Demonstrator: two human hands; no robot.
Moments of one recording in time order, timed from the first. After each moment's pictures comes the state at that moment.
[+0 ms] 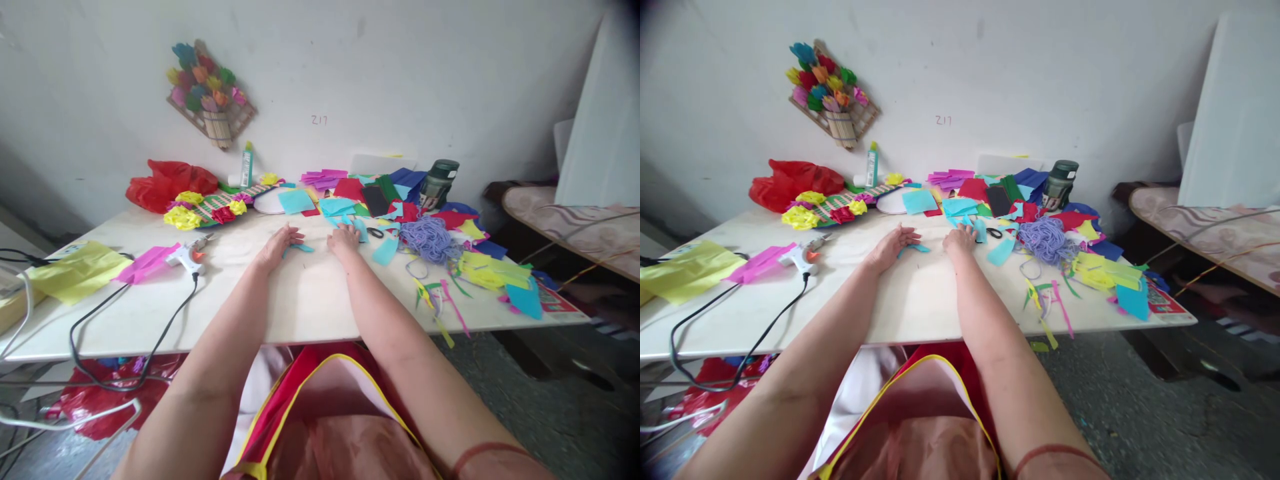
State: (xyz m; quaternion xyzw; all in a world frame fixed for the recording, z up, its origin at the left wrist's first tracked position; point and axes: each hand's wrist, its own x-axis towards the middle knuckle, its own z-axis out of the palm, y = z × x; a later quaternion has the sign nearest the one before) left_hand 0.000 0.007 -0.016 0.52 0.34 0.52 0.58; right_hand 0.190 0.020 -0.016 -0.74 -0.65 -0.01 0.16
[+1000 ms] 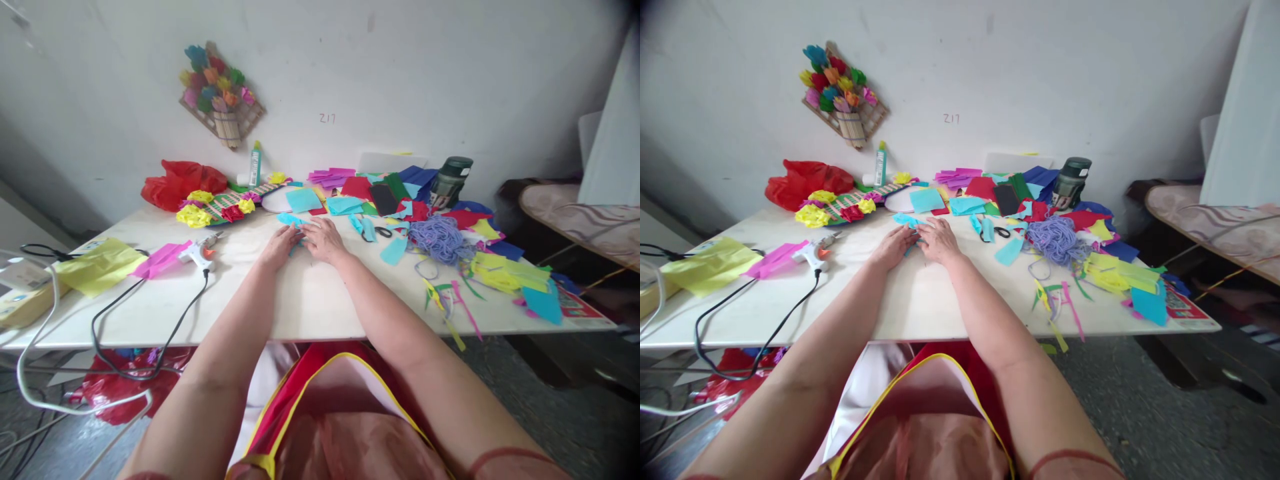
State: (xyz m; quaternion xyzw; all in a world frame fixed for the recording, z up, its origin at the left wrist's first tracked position) left_hand -0.002 0.005 -0.015 0.45 0.32 0.56 0.61; right_hand 0.153 0.001 -0.004 -0.41 -0.87 -0.05 0.26
